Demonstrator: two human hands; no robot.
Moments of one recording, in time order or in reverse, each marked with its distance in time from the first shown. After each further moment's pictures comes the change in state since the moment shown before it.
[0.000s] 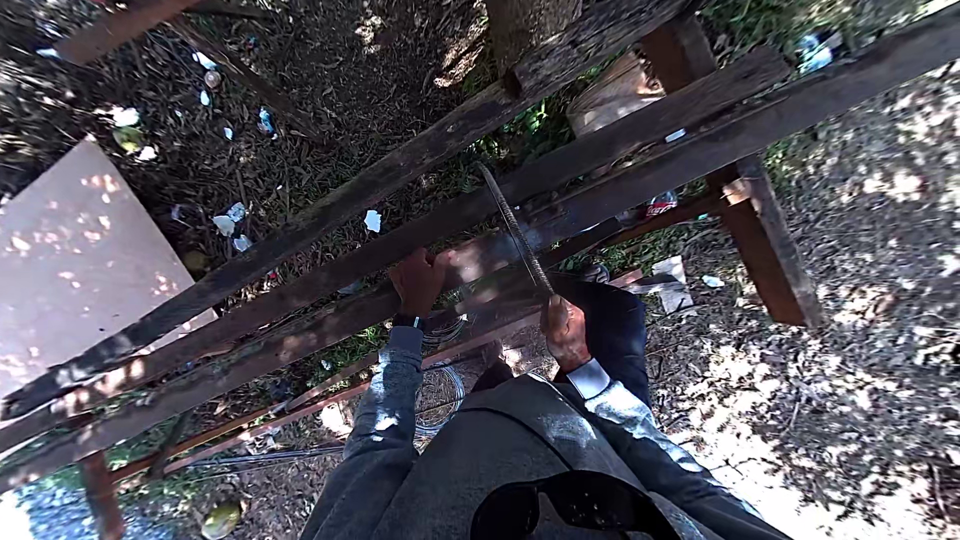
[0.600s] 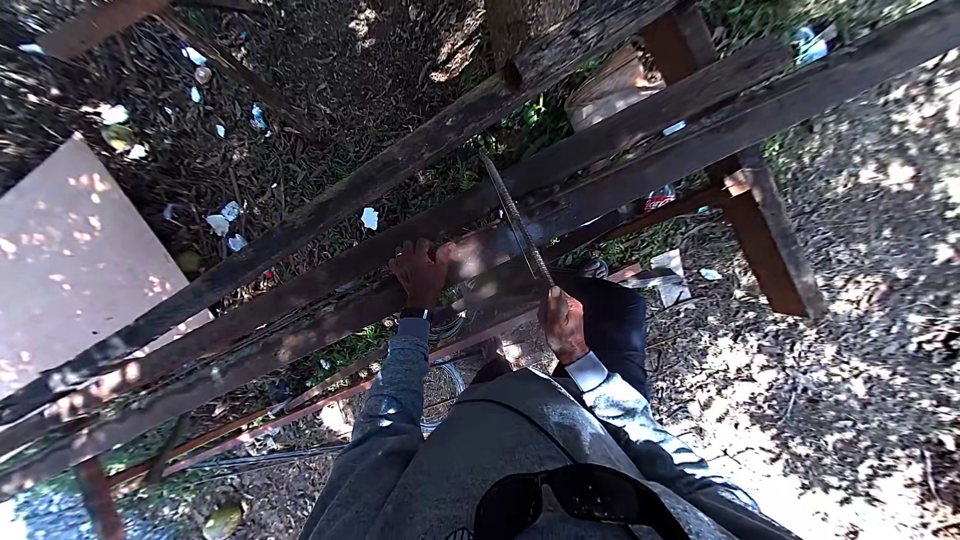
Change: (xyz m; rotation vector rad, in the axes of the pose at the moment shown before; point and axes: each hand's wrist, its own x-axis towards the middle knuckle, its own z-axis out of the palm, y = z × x) left_hand 0.010 -0.017 0.037 0.072 0.198 0.099; right_hand 0.000 0.000 0.010 0.000 0.014 0.083
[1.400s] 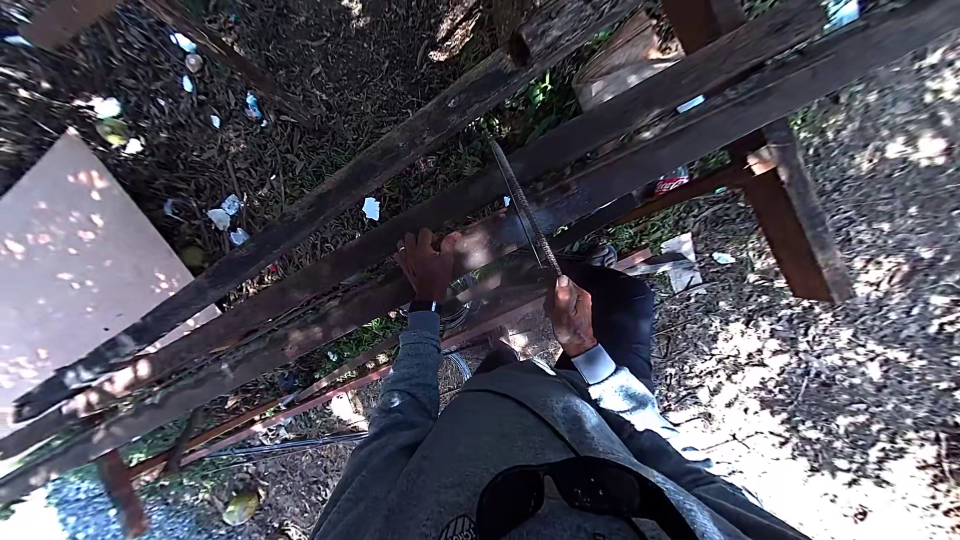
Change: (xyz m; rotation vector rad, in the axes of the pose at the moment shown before) left_hand -0.010 -0.010 0.012 -0.013 0.078 -0.010; right_hand -0.003 0.000 0.006 -0.088 0.016 0.032
